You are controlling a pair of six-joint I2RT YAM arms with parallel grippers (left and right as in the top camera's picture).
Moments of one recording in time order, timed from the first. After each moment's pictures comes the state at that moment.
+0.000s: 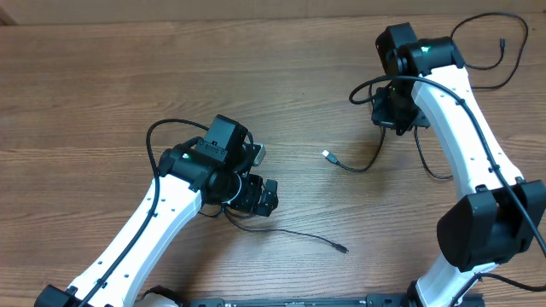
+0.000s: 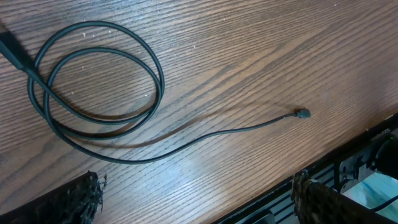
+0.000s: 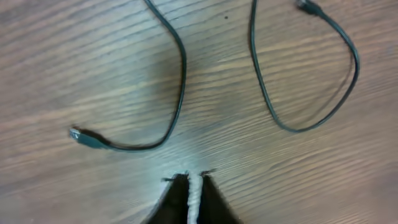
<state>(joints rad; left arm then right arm) -0.45 1.39 1.07 -1.04 0.34 -0.23 0.19 1.88 1.78 -1.43 0.19 0.41</state>
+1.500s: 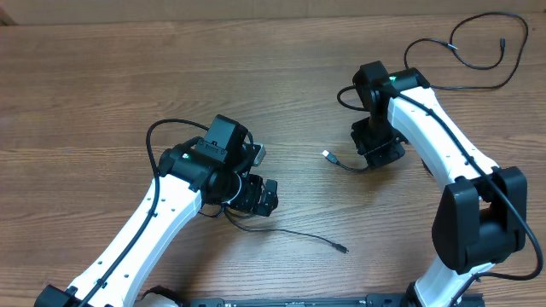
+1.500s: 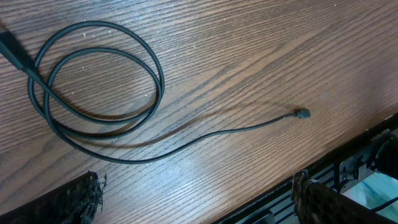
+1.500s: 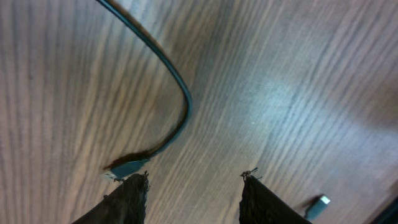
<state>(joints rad) -0.45 1.39 1.07 -1.04 0.34 -0.23 0.26 1.88 1.50 -1.29 0.03 1.43</state>
